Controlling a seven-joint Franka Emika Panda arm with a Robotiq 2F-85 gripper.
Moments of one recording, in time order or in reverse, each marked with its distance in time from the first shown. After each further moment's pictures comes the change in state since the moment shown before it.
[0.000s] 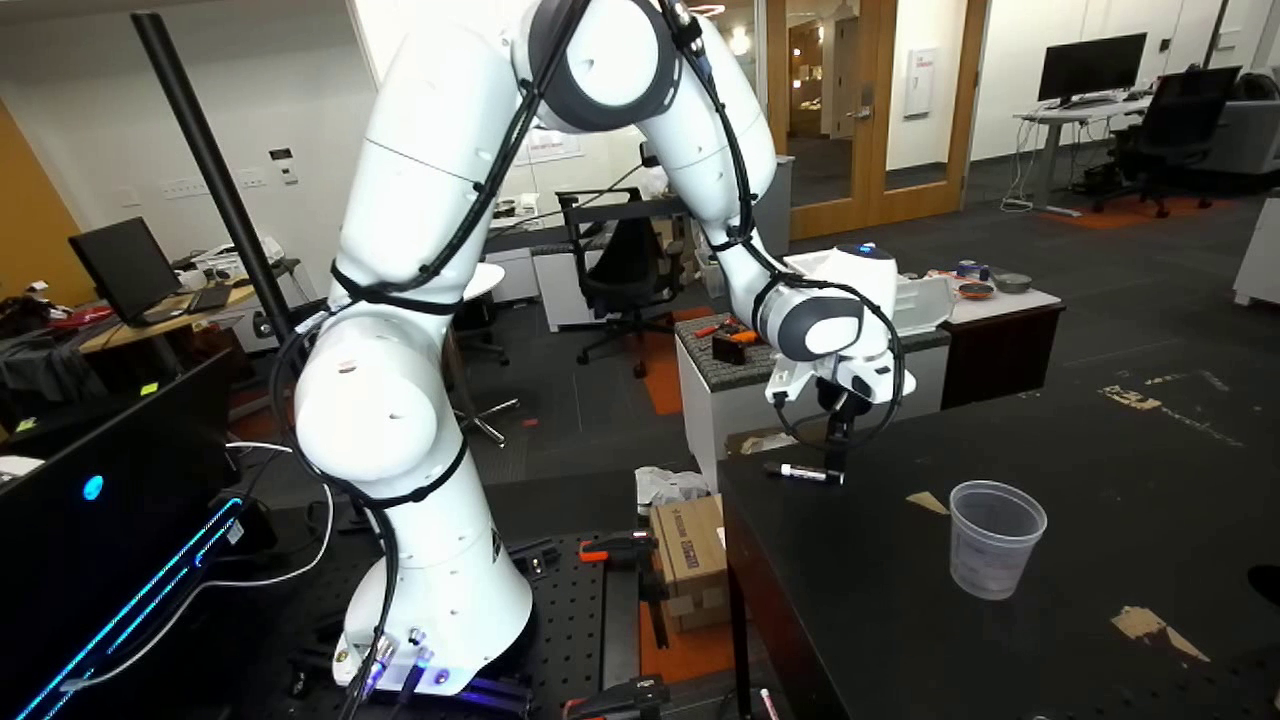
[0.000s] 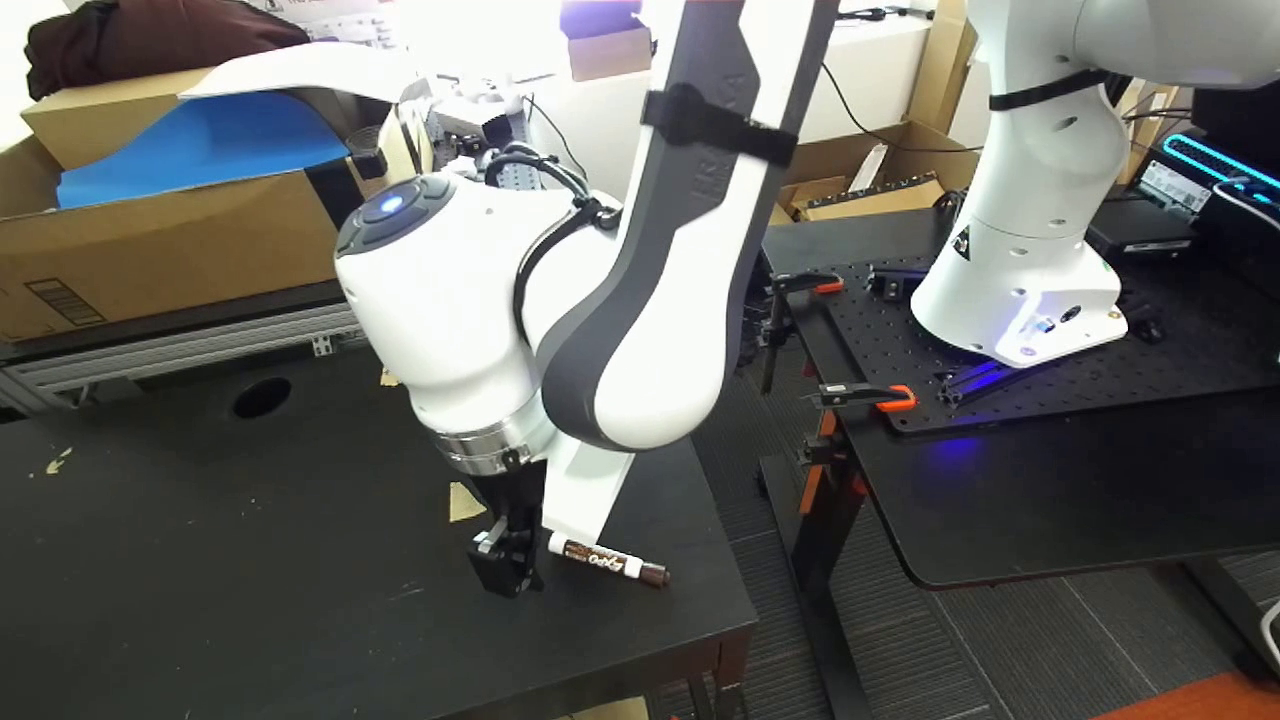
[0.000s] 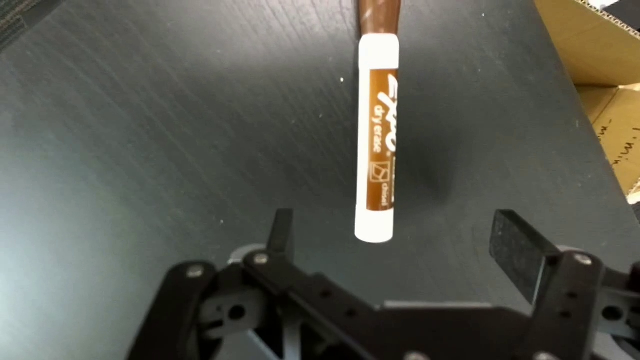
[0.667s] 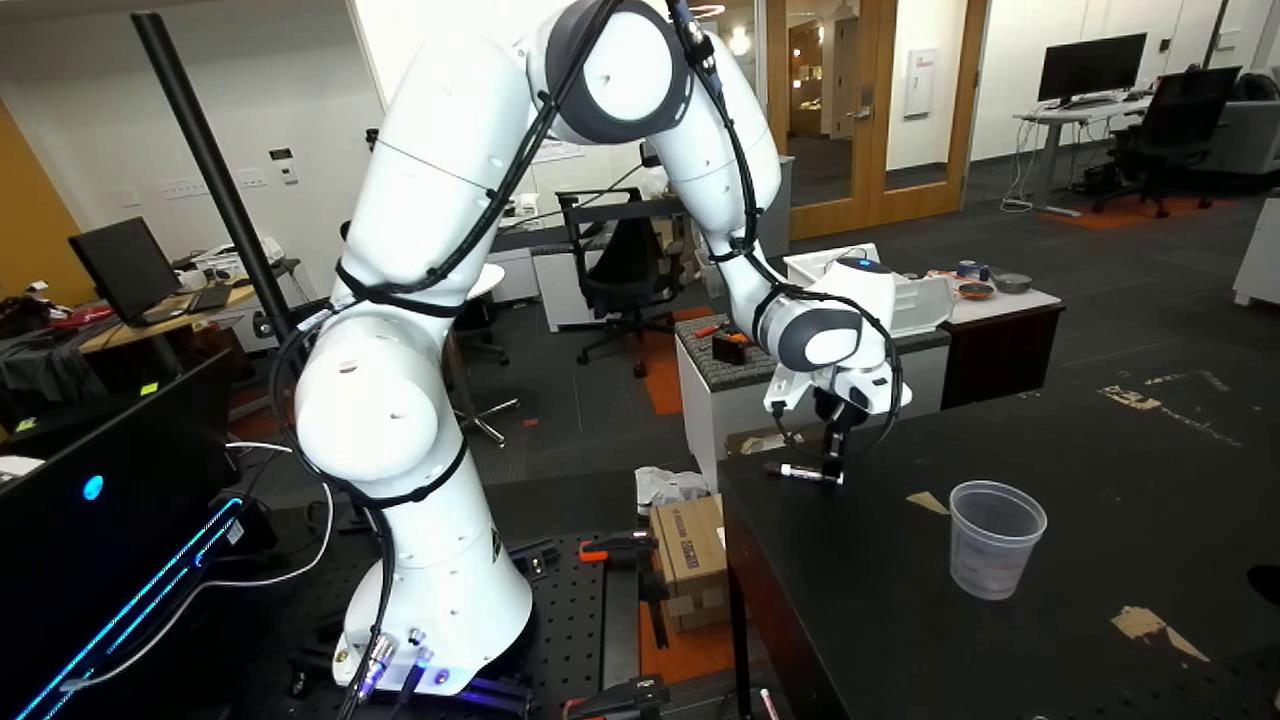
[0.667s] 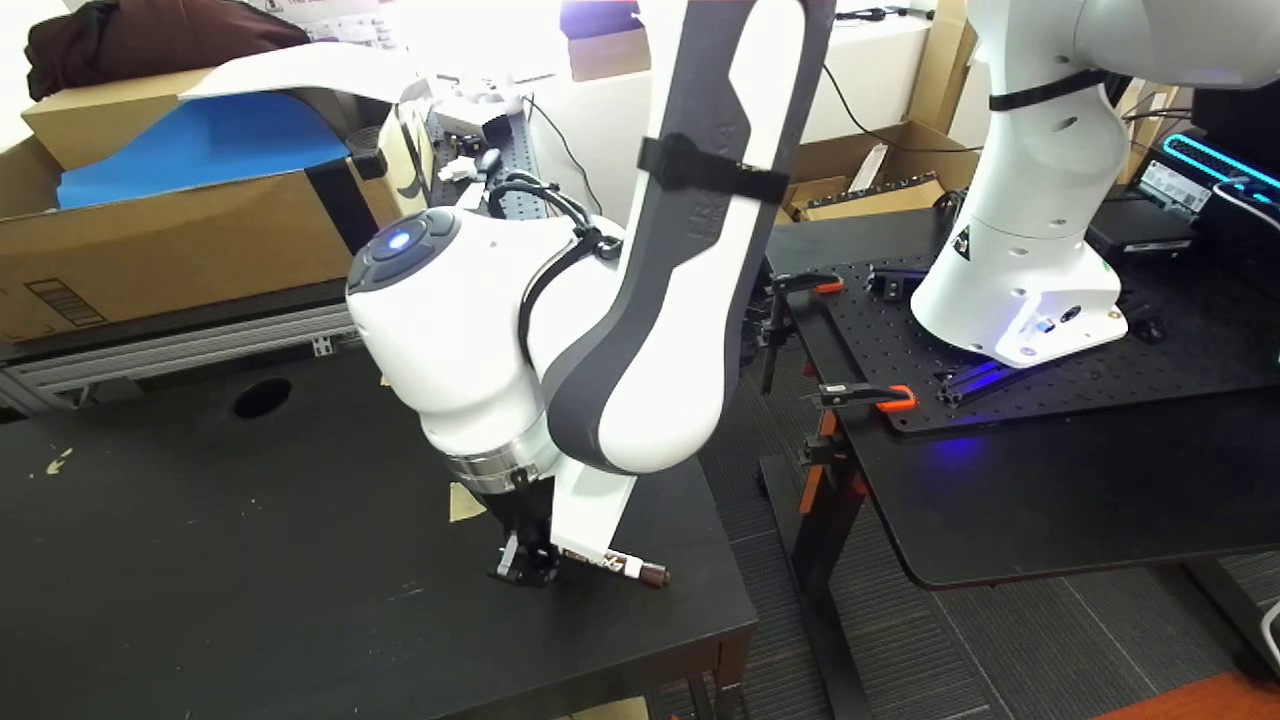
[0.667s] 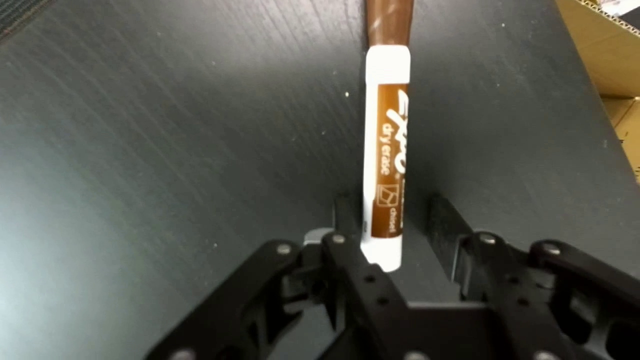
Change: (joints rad) arm 0.005 0.043 0.001 0.019 0.000 0.000 0.000
